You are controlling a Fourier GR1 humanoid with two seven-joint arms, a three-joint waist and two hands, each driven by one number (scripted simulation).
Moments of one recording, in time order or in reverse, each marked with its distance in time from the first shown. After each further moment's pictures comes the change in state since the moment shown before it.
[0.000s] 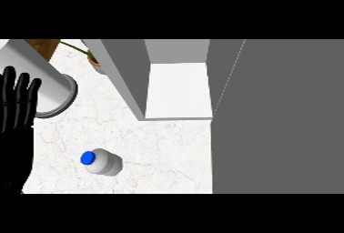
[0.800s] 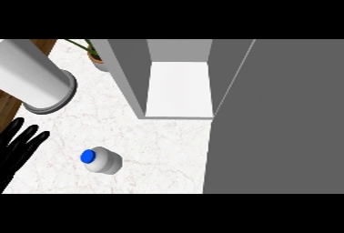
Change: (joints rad) left arm 0.240 0.306 0.102 -0.006 0.831 -0.577 0.108; right arm 0.193 0.025 0.193 -0.244 -0.056 0.075 0.121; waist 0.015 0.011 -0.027
